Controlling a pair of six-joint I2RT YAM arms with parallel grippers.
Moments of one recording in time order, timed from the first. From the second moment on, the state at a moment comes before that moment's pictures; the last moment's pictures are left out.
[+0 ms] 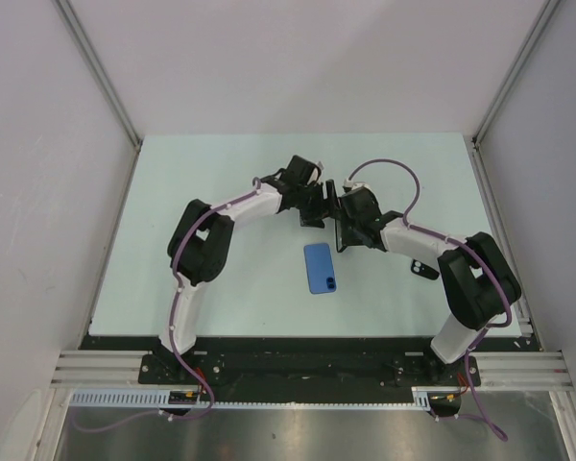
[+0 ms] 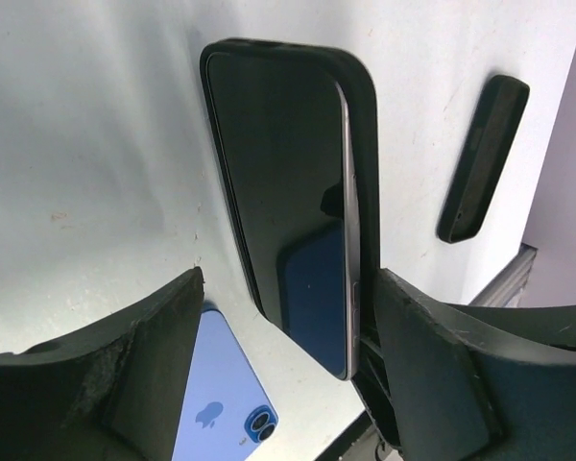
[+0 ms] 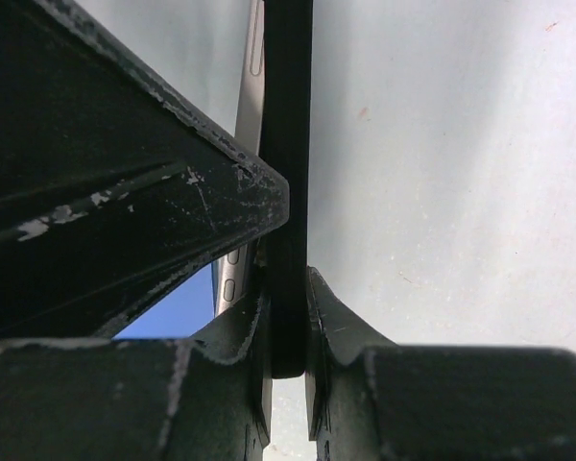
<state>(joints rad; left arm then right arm) -0.61 2.18 1.67 -0.36 0.40 -0.74 0.56 1.68 1.01 -0.24 0.14 0.41</state>
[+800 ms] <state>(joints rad) -0.66 2.14 1.61 -0.28 0.30 -0.70 0.53 1.68 1.01 -0.24 0.09 0.42</state>
